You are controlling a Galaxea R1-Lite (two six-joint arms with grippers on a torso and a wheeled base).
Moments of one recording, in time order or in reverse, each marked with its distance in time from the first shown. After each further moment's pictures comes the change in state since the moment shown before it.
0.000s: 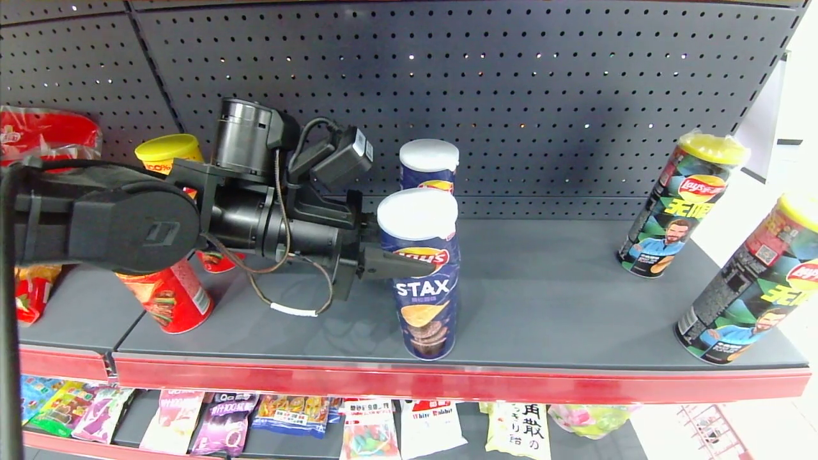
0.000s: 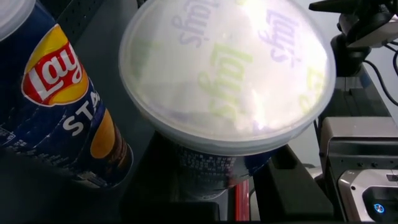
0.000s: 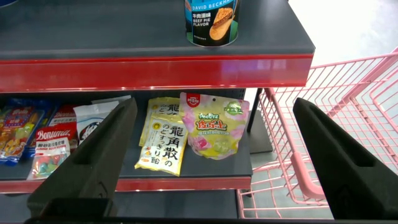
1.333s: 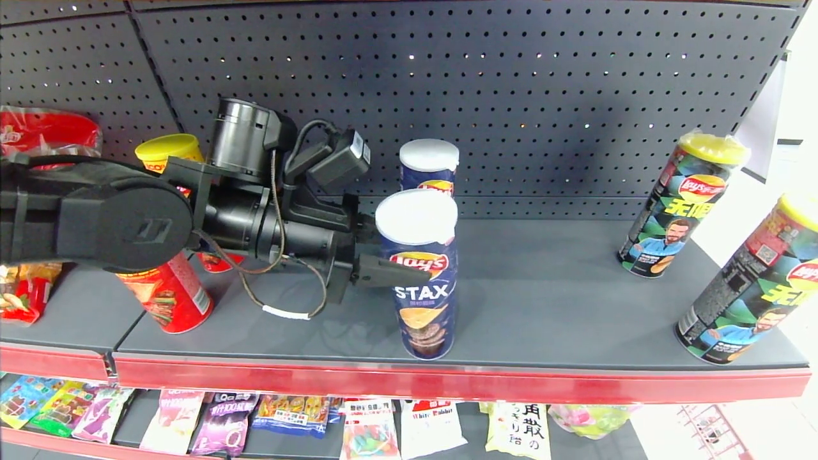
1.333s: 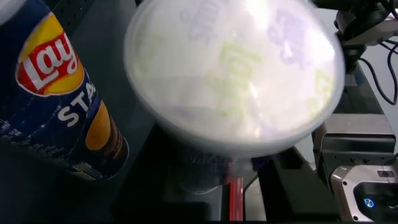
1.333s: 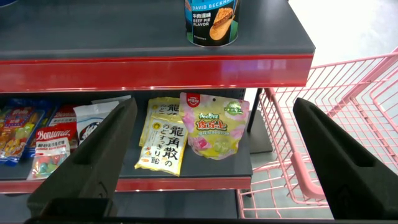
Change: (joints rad) left arm -0.001 -0.013 -0.002 0.048 0.000 -0.001; right arm 0.000 0.000 0.000 0.000 0.000 0.000
